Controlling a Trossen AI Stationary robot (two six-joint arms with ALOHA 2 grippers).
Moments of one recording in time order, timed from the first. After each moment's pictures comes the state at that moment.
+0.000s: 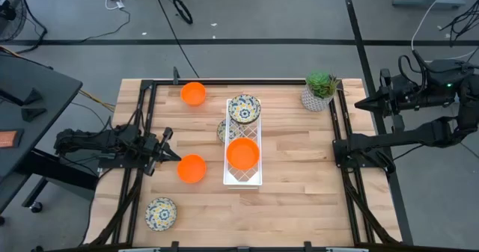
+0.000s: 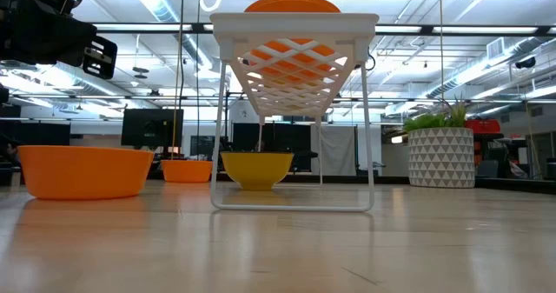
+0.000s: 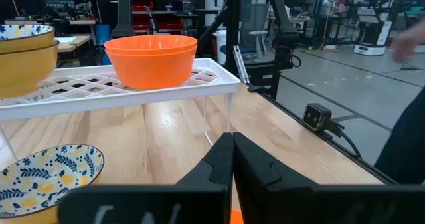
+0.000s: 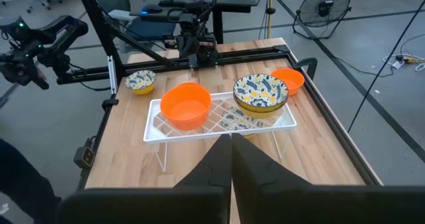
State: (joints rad) left arm -0.08 0.01 0.07 -0.10 0.25 0.01; right arm -0.14 0.78 1.72 -1.36 -0.11 0.04
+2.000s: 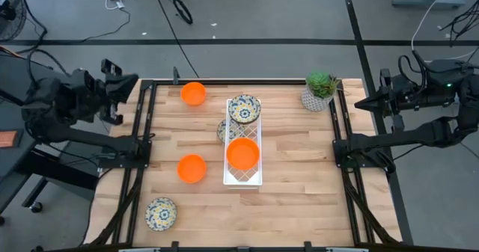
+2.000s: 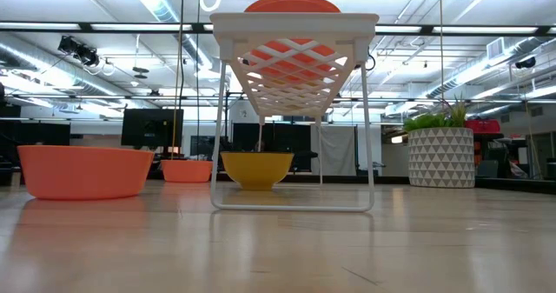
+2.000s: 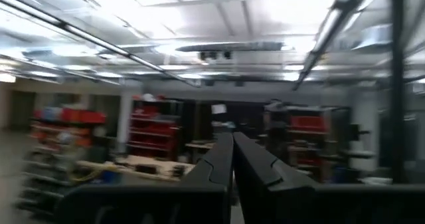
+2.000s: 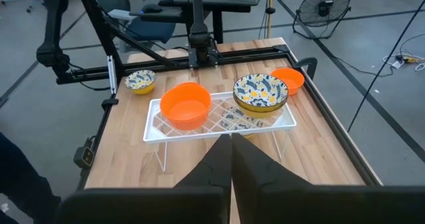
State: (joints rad) left arm -0.07 0.57 1.11 -0.05 -0.37 0.08; right arm -0.14 0.78 1.72 -1.36 -0.10 0.04
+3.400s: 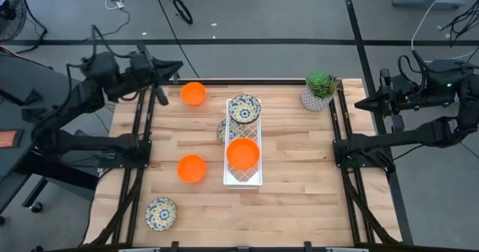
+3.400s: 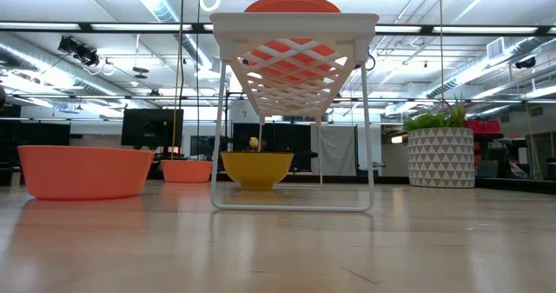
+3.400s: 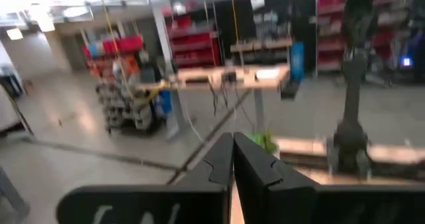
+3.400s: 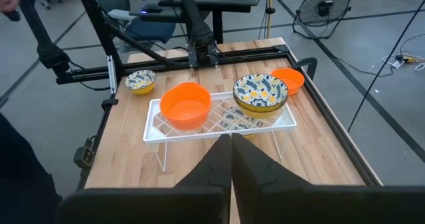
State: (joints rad) left arm 0.41 0.91 1.30 -0.37 -0.05 0.16; right arm -0.14 0.78 1.72 -1.36 -0.10 0.04
